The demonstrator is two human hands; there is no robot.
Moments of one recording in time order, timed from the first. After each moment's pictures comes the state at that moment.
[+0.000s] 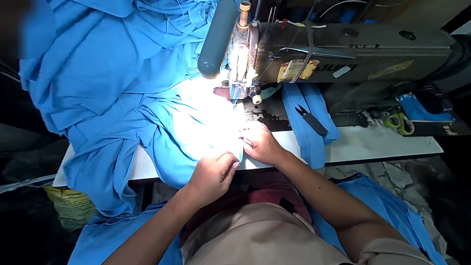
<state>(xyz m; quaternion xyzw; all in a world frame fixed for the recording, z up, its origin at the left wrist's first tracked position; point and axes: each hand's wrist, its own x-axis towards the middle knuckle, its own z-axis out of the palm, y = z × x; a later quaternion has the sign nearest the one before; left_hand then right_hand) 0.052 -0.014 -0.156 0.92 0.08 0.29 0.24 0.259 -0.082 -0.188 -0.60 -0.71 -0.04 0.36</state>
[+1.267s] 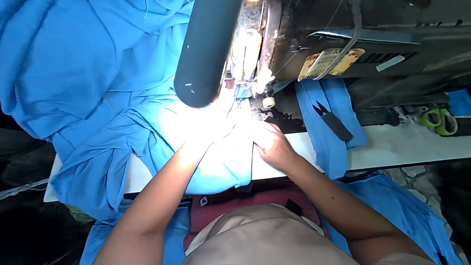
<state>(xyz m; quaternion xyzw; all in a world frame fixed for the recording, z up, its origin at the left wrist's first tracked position) 0.138 0.105 -0.232 0.96 0.24 0.11 0.10 0.270 -0.078 -0.210 -0.66 -0.68 -0.06 0.31</state>
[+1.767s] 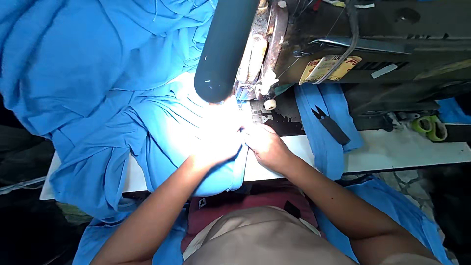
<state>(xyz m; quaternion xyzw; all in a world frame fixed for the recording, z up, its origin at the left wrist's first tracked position) 0.119 0.059 -0.173 0.95 0.14 0.17 0.24 0.266 -0.072 -0.203 -0.63 -0.73 -0.06 0.26</state>
